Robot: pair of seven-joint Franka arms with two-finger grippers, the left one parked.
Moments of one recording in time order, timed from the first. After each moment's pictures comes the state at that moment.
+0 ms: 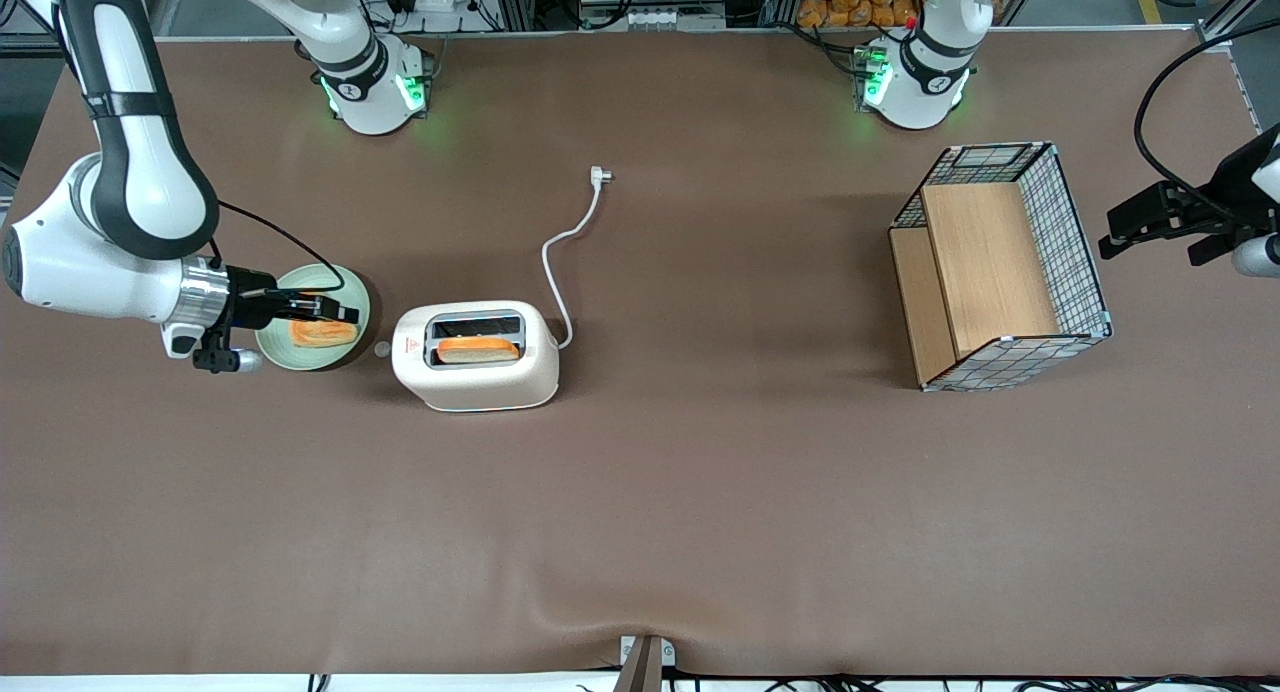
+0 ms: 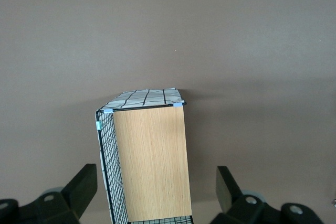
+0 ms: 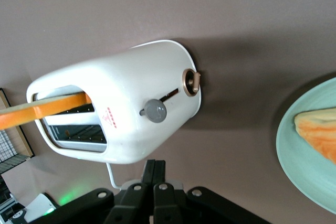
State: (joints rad) arm -0.01 0.19 -0.04 -2.06 0.65 1.97 -0.23
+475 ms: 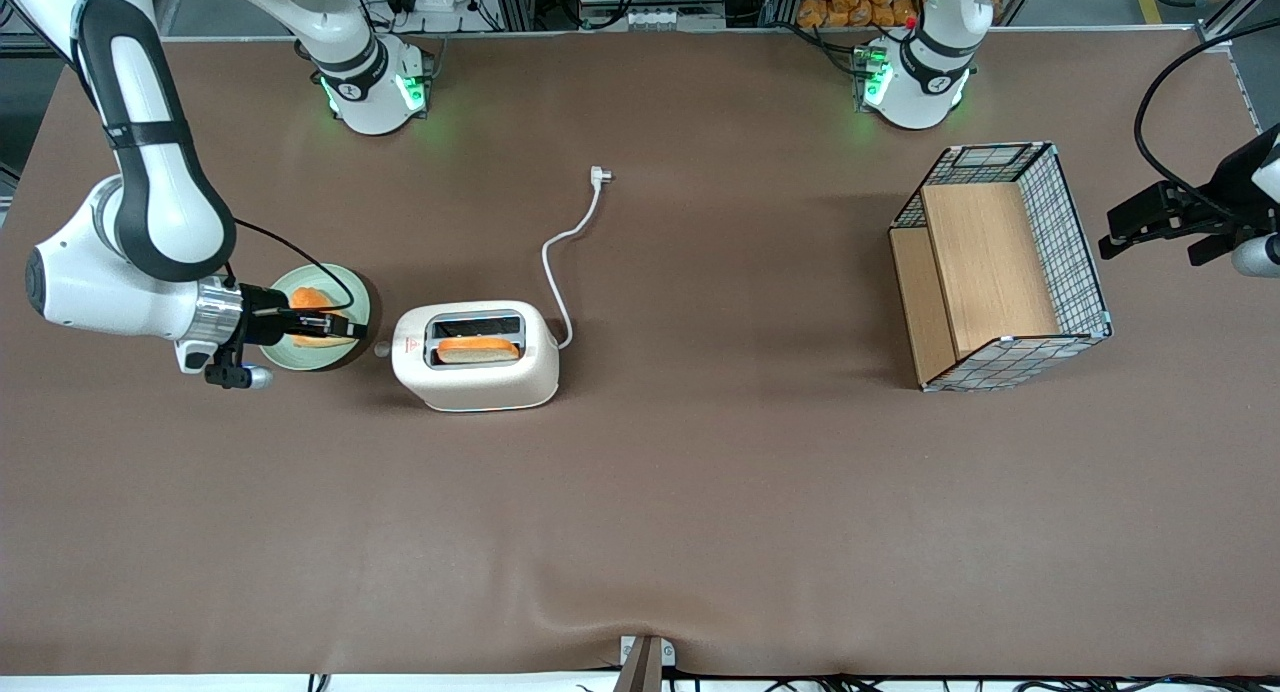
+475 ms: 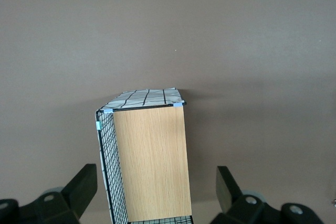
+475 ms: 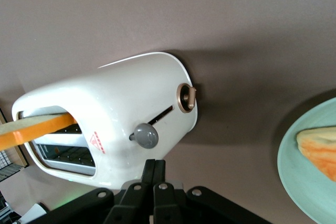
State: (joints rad) arm 0.01 0.25 -0.04 -2.04 0.66 2.01 -0.23
